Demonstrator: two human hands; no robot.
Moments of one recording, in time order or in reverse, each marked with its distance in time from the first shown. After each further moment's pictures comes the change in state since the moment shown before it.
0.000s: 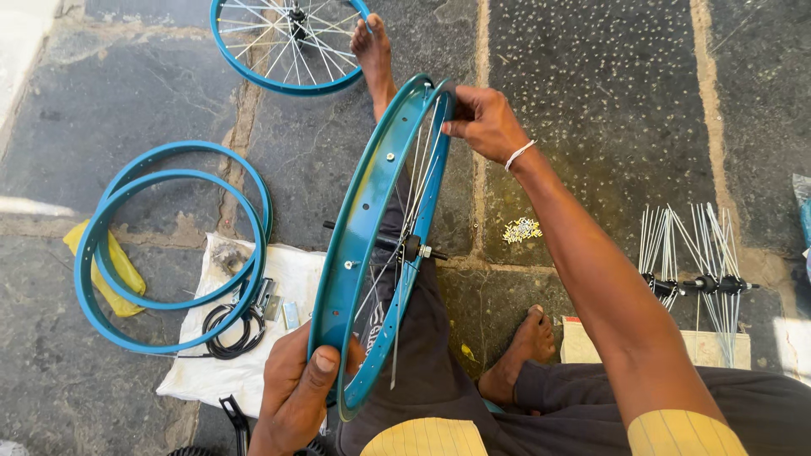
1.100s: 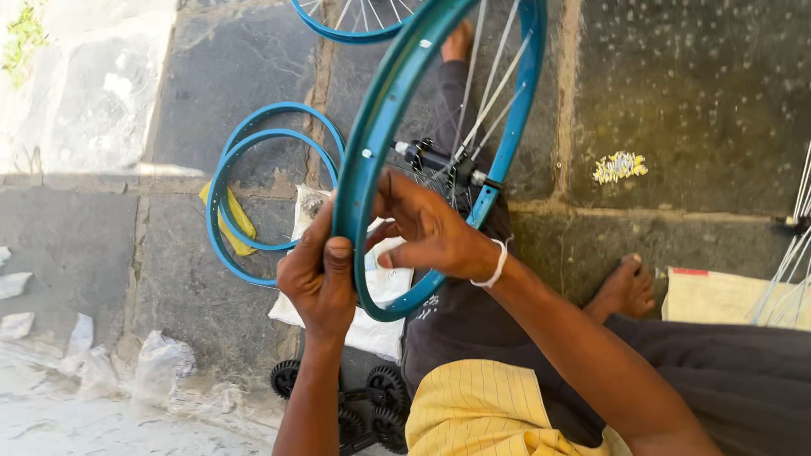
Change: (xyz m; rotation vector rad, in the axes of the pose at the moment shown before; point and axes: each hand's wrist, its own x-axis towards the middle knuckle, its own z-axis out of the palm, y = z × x) left_hand 0.017 -0.009 0.003 0.344 0.418 0.435; right_hand -0.161 -0.146 0.137 1.028 -0.466 -0.345
